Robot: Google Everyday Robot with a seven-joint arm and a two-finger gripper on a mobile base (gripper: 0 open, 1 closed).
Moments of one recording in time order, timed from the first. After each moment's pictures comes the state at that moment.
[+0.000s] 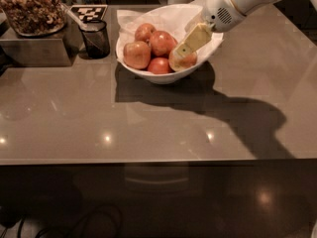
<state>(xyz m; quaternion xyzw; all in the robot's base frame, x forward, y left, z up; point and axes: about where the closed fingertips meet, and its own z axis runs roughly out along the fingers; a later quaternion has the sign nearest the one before) 0.637 -0.088 0.959 -0.53 0.76 0.18 0.32</state>
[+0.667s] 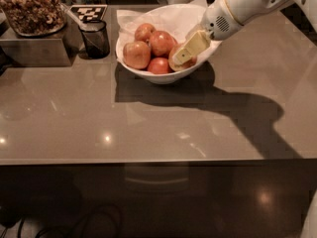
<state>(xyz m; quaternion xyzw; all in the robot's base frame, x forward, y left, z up) 0.644 -0.091 0.934 -0.50 0.78 0.21 0.31</state>
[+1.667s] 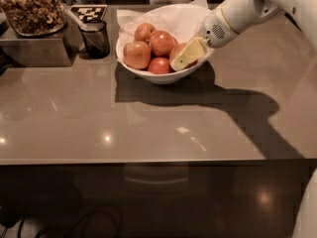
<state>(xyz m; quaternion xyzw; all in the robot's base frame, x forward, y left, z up) 0.652 -0.090 0.908 -0.48 0.80 0.22 0.29</state>
